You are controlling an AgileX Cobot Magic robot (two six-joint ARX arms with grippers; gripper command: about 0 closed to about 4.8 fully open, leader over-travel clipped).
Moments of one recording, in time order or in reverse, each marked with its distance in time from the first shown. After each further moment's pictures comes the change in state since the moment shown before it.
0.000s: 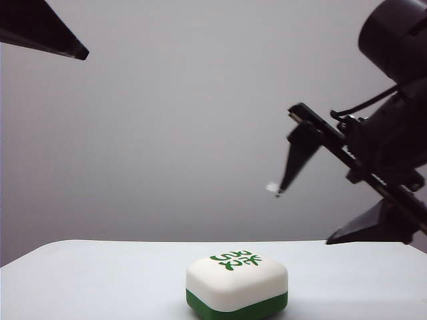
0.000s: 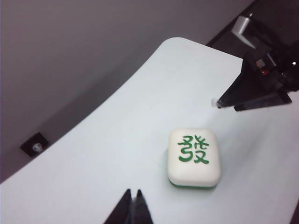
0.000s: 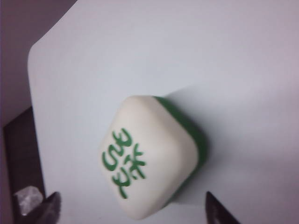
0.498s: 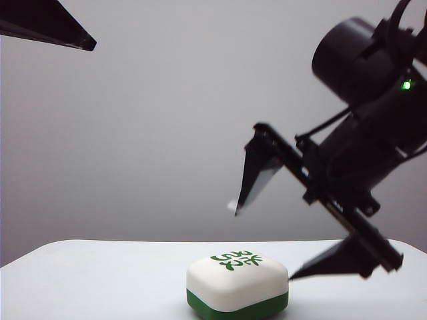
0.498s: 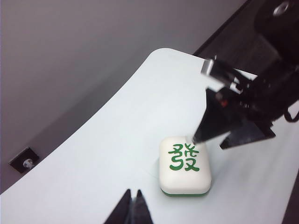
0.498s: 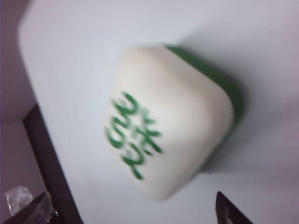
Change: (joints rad) left arm -0.004 0.005 0.000 0.025 0.061 0.021; right arm 0.086 0.165 0.079 0.009 -0.062 0.233
